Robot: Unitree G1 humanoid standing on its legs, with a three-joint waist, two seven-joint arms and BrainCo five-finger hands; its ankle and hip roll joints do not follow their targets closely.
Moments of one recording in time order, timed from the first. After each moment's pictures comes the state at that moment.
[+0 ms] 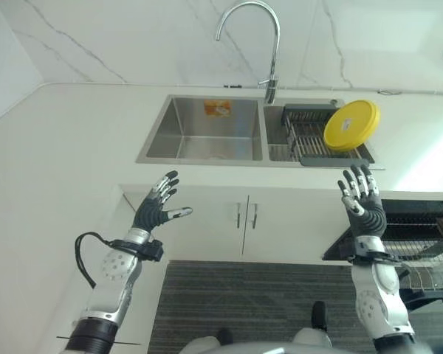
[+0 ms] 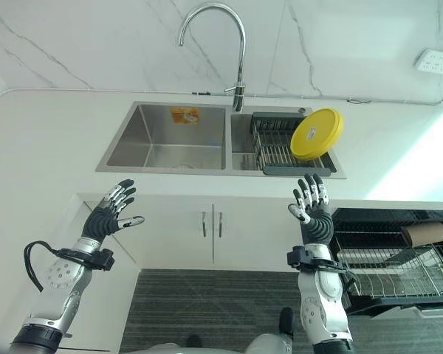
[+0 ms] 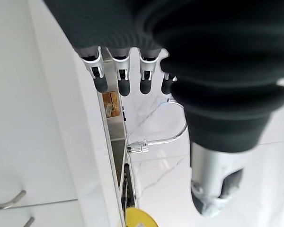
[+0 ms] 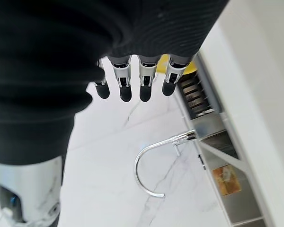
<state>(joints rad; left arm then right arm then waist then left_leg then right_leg) 0.07 0.48 -0.04 0.09 -0.31 -0.26 -0.12 0.06 -0.25 0.03 0.00 0.63 -0.36 0.00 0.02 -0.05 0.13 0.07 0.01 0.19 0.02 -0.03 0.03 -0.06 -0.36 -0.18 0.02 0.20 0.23</state>
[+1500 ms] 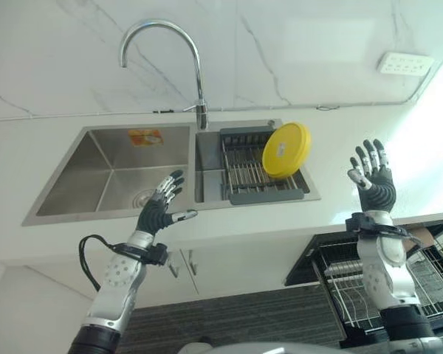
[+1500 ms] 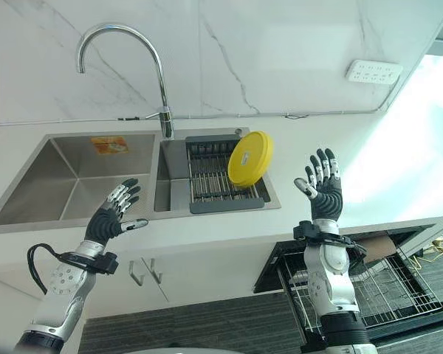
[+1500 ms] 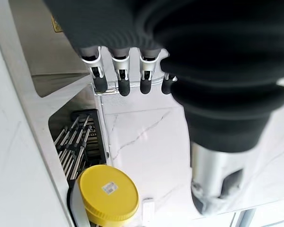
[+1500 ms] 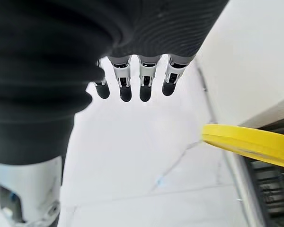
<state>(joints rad) 0.07 0.47 -0.09 0.04 -0.32 -0.30 -0.13 -0.13 -0.34 0.00 0.10 0.64 -0.27 -0.10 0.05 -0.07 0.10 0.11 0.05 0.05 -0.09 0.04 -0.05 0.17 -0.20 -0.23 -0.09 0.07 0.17</state>
